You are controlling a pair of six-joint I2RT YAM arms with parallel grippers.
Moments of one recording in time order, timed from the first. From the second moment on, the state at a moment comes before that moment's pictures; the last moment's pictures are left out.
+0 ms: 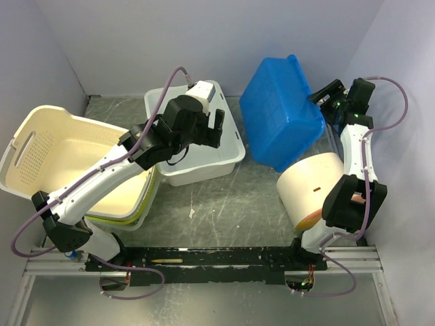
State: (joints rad) left arm -0.95 1.49 1.75 -0.71 -0.42 -0.30; right arm -0.30 1.63 1.50 -0.35 -0.33 0.67
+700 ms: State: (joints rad) left arm -0.95 1.51 1.75 -0.71 -0.42 -0.30; right arm -0.08 1.64 1.69 -0.61 0.38 0.42
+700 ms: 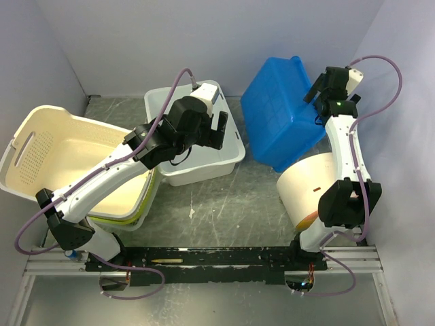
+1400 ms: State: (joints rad) left arm -0.96 1.51 1.75 -0.71 -0.42 -0.30; right arm -0.08 1.65 1.73 -0.69 0.55 0.34
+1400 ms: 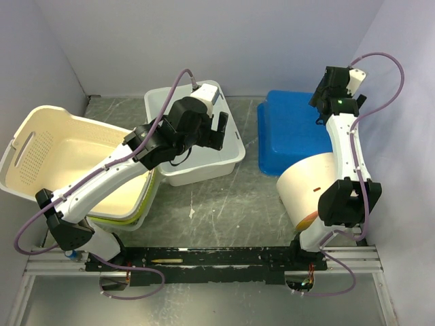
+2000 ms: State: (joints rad) left arm -0.96 1.48 1.74 -0.71 -0.42 -0.30; right arm 0.22 1.64 1.72 -0.59 0.16 0.30
